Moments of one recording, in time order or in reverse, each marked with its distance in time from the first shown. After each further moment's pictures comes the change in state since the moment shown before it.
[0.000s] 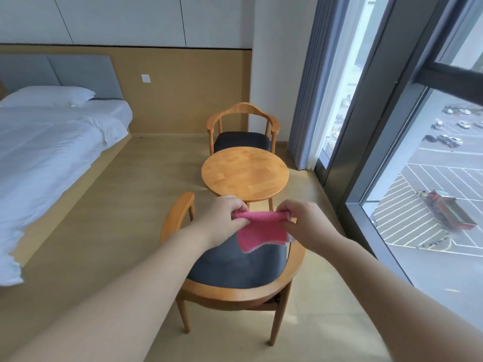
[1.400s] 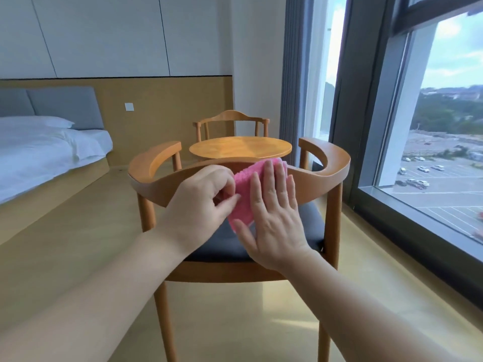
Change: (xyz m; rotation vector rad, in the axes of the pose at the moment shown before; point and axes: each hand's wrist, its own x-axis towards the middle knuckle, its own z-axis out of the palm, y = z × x) left_hand -0.135 -0.311 0.291 0.218 0.571 0.650; right_hand -0.058 0.166 0.495 -0.494 0.870 -0.463
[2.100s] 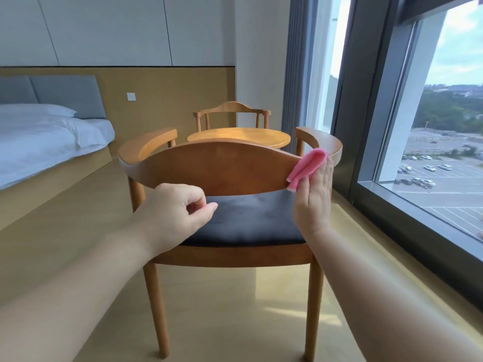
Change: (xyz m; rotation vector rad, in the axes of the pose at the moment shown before) left_hand -0.040 0.000 0.006 0.053 -0.150 -0.215; right_hand -0.024 0.091 0.014 0.459 0.115 0.605
